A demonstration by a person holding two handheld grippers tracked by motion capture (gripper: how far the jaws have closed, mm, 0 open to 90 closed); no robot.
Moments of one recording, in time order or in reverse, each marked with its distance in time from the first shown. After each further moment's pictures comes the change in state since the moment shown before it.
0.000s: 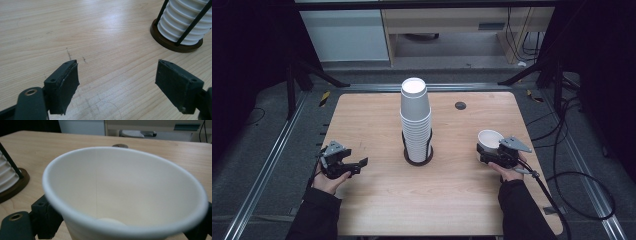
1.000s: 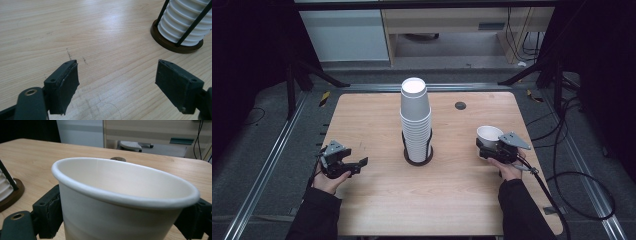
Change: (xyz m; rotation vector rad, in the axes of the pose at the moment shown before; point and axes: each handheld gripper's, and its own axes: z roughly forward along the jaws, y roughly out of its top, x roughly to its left) left arm 0.000 0.001 0.001 -0.005 0.001 -0.006; right arm -0.001 0.010 0.009 -0.070 -0.017 -0.044
